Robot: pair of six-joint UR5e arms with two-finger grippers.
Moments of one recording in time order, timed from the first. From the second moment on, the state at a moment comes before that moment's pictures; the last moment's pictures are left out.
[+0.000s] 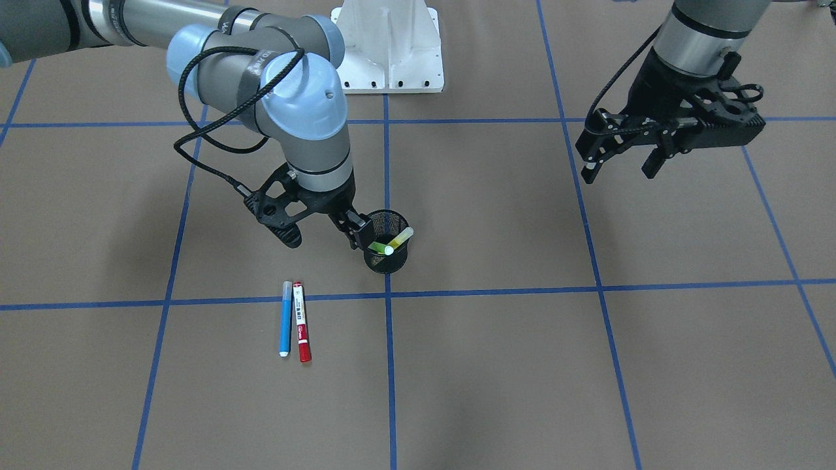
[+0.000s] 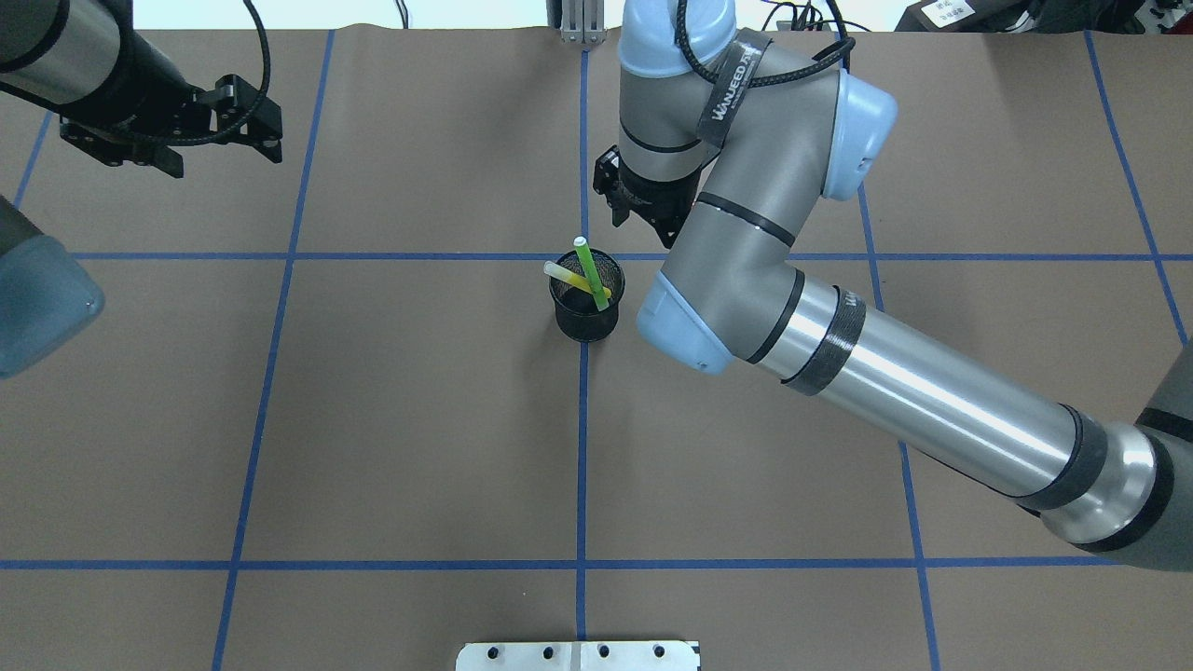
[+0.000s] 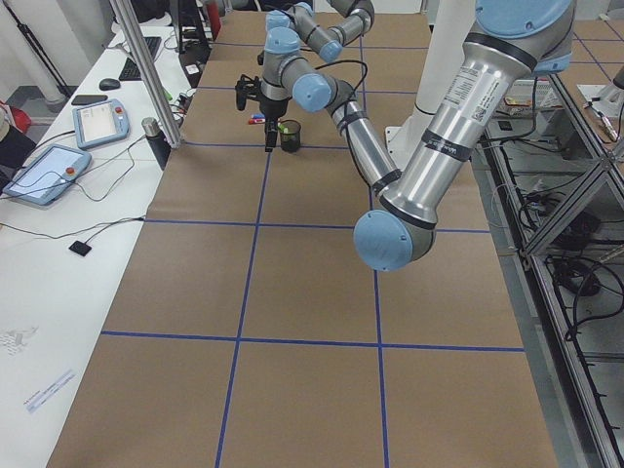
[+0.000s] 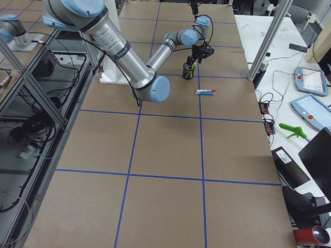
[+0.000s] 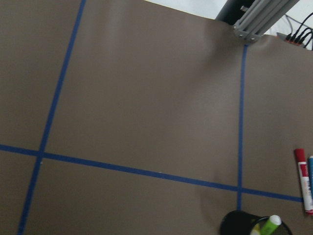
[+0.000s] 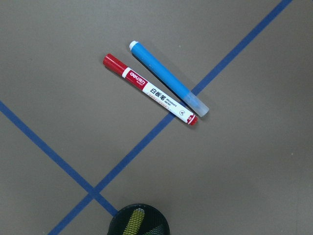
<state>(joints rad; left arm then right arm) -1.00 -2.02 -2.04 -1.38 -2.08 -0.98 0.69 -0.67 1.51 -1.79 2.02 1.81</state>
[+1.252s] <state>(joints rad) -1.14 -1.91 -2.02 -1.18 -2.16 -0.52 0.84 -0.66 1.26 -1.56 2.38 1.82</state>
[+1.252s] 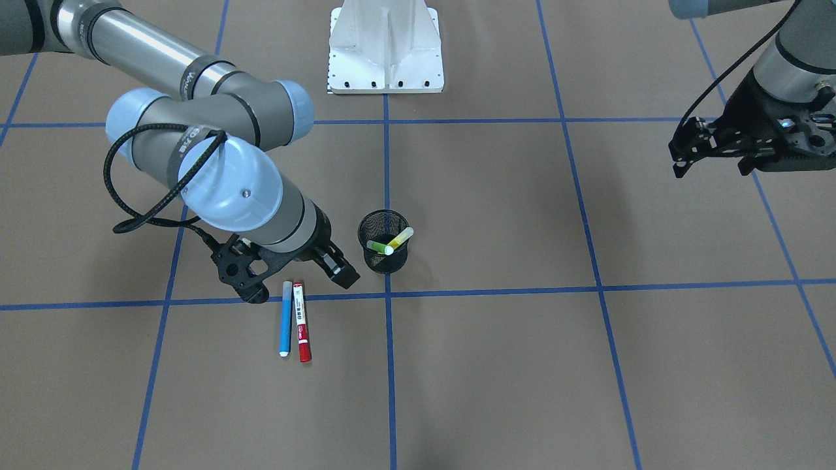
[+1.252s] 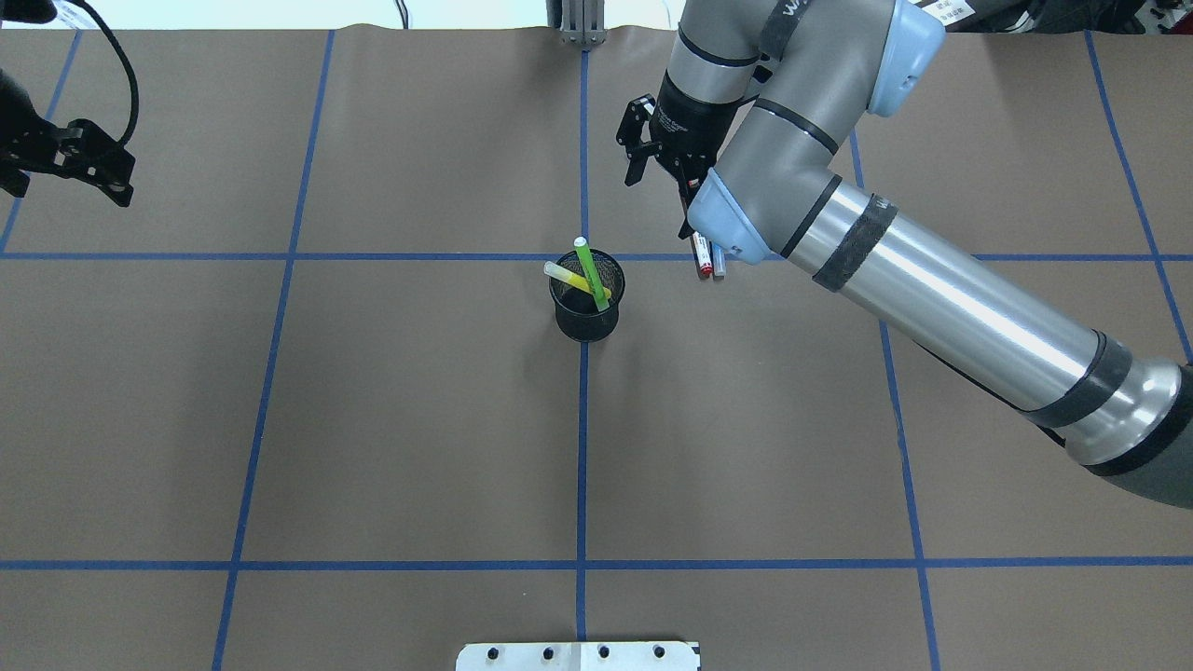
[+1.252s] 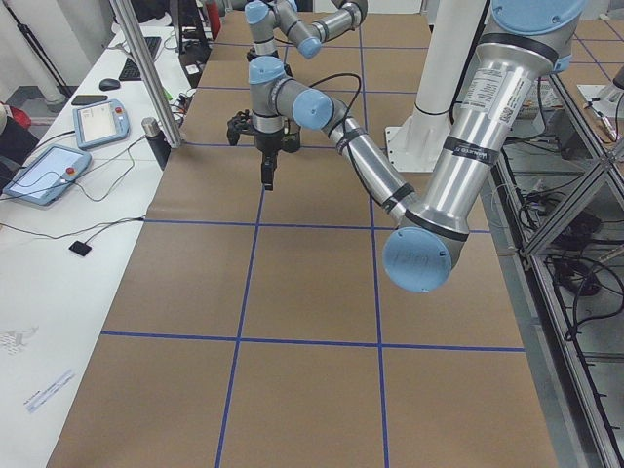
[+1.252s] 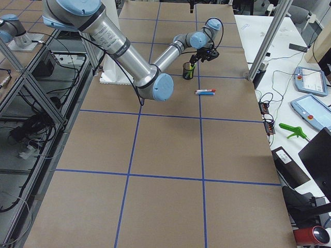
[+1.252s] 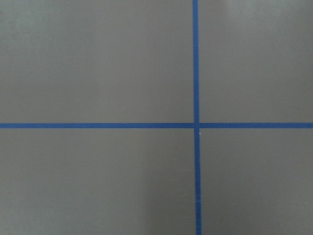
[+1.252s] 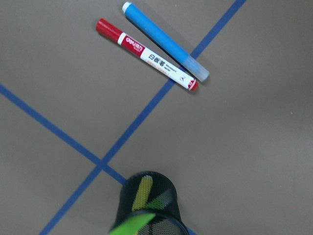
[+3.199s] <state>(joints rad) -1.34 -1.92 -1.66 -1.36 -2.36 -0.20 0.73 -0.60 1.21 -1.51 2.34 1.81</state>
